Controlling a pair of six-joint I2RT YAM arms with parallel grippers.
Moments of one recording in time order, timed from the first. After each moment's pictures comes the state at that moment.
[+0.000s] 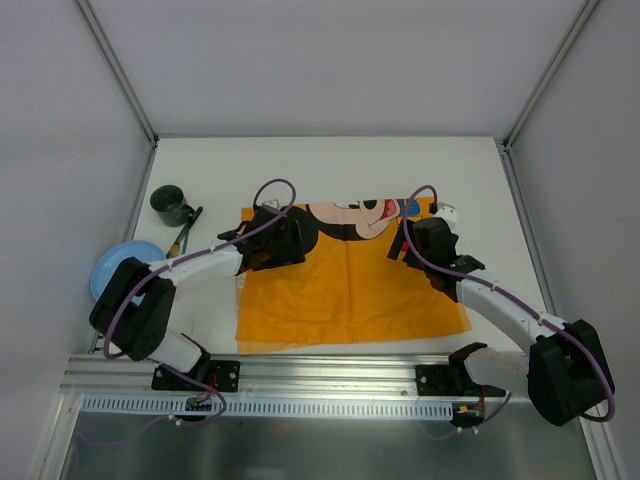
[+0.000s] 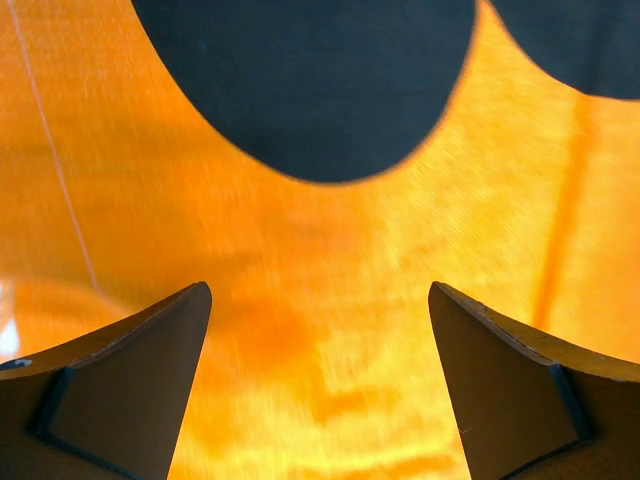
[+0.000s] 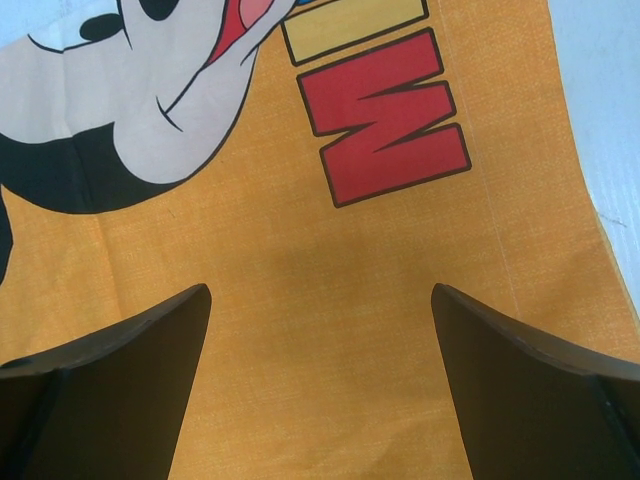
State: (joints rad) left arm -0.57 1.51 0.82 -0.24 -0.08 -0.68; right arm 0.48 1.16 0.62 -0.21 0.32 0.60
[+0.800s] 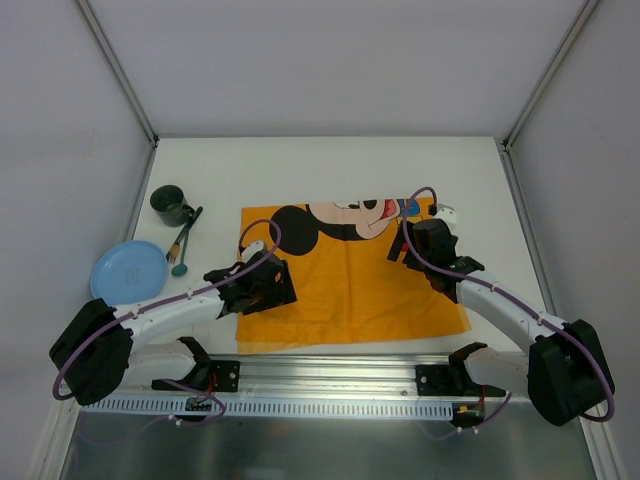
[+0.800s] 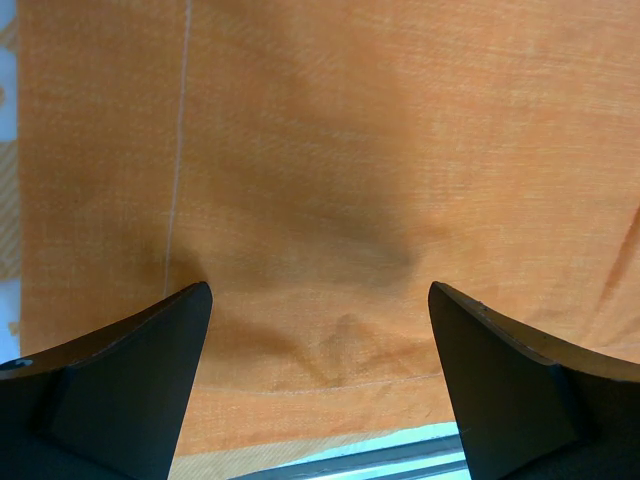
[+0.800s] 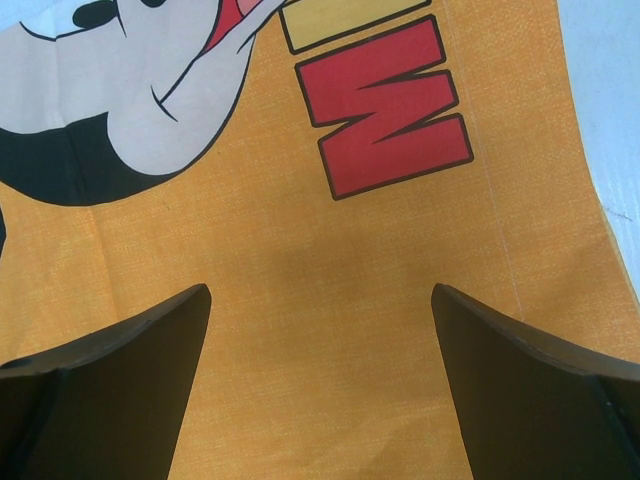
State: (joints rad) left arm -0.78 1.18 0.55 -0.41 -0.19 -0.97; right arm 0.48 1.15 0.61 -0.21 0.31 0.60
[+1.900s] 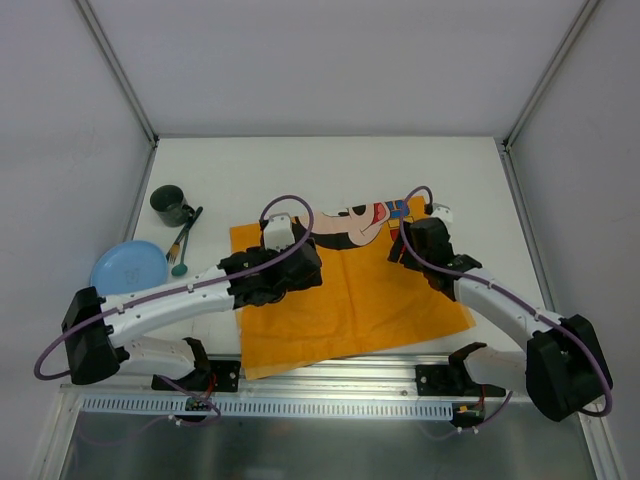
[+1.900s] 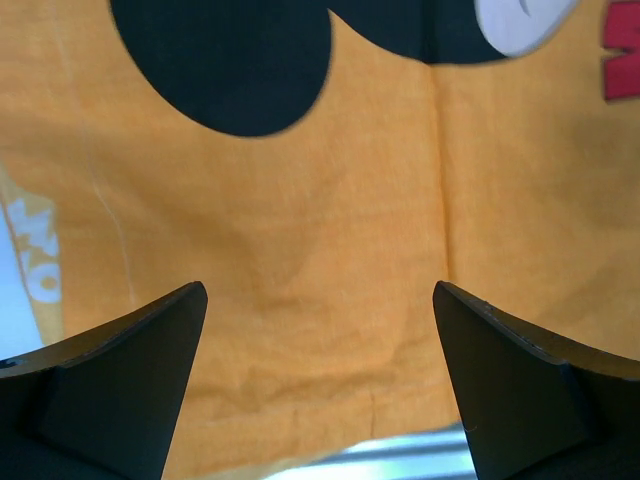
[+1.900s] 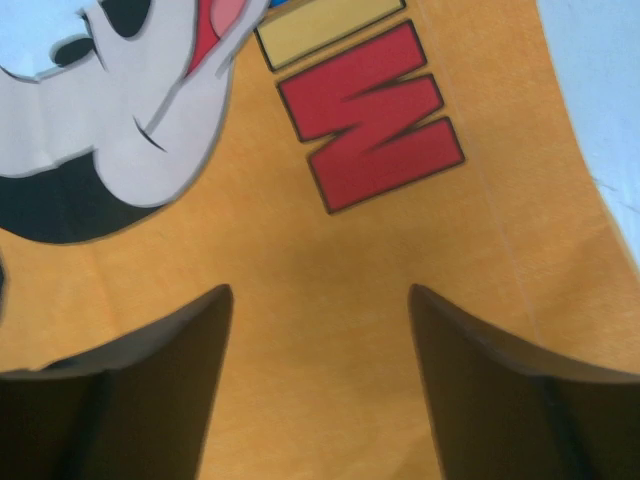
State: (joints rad) left arm -1.13 1.21 0.98 -0.77 -0.61 -1.08; right arm 0.48 1.16 0.60 -0.20 0.29 0.60
